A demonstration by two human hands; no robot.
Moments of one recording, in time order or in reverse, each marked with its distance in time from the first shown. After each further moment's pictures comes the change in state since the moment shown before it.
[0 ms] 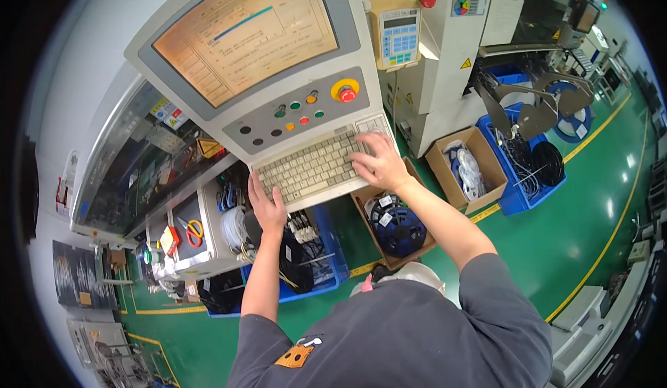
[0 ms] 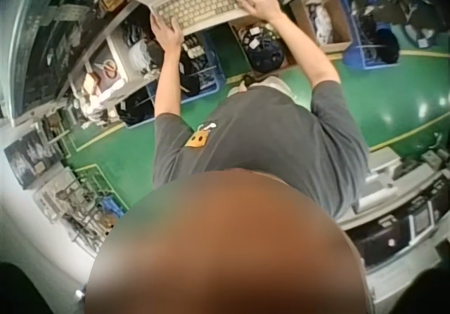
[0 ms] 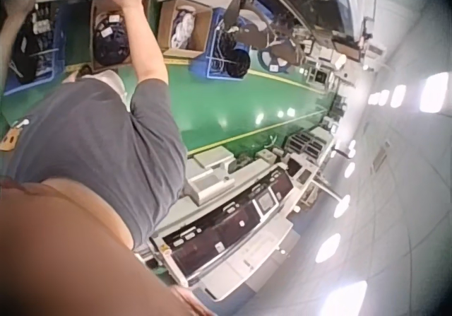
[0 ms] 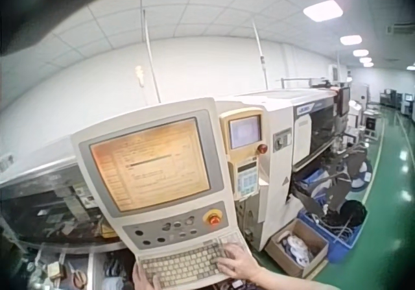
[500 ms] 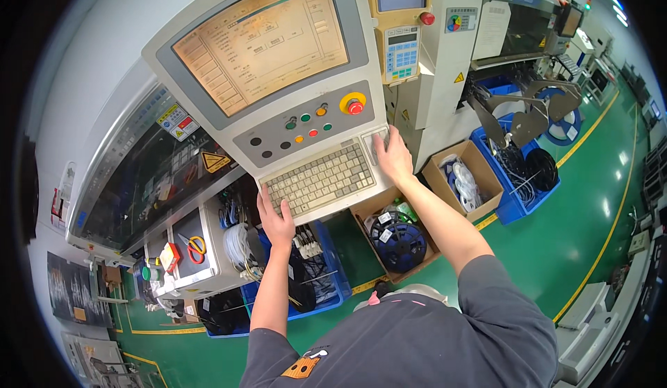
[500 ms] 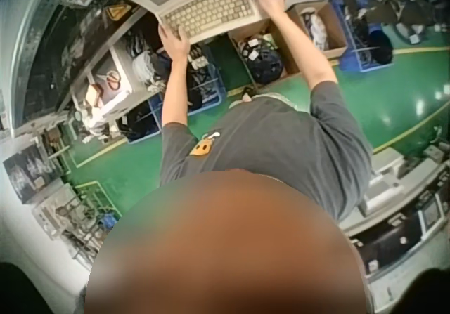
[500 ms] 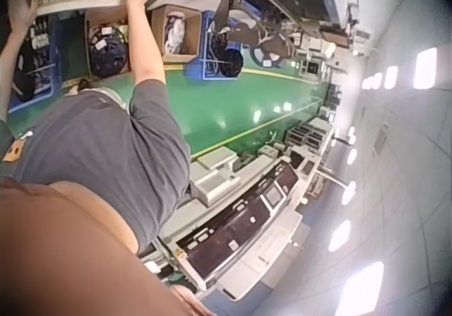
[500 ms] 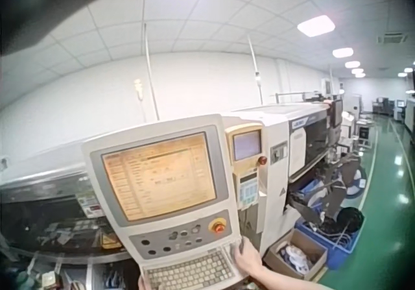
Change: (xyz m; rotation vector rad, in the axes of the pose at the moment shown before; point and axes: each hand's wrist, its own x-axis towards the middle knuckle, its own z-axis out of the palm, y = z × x) left_hand -0.002 -0.001 -0.002 -0.135 -0.020 -0.075; right_hand 0.016 0.019 0.023 0.063 0.151 0.975
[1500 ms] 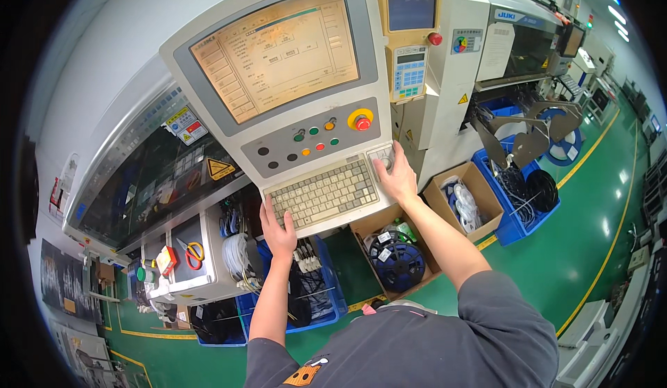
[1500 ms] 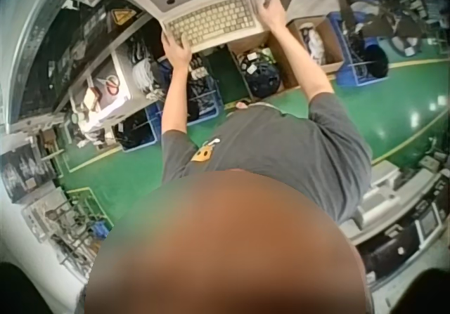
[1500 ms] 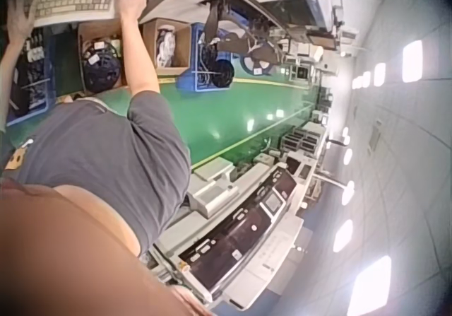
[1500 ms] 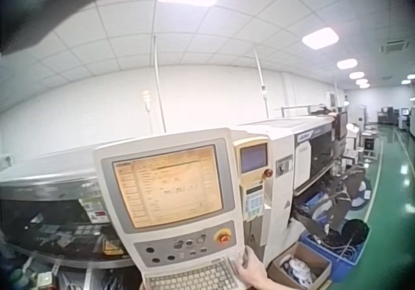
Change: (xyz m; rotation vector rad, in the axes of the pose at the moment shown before) left_hand -0.003 -0.002 0.003 -0.027 0.031 0.026; right_hand -0.009 0.006 -0.005 -0.083 -0.009 -0.118
